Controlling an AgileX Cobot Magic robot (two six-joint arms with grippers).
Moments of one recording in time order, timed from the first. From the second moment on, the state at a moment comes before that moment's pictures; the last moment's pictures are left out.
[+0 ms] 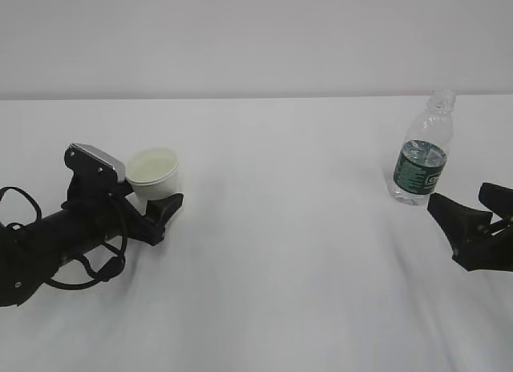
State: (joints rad) left arm -0.28 2.22 -0.73 0.30 -1.14 0.01; right arm -0.03 1.65 -0.17 -0.37 -1.15 0.08
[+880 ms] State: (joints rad) left arm -0.28 2.10 -0.56 0.25 -1.15 0.01; right arm -0.03 1.65 -0.17 -0.38 -1.15 0.09
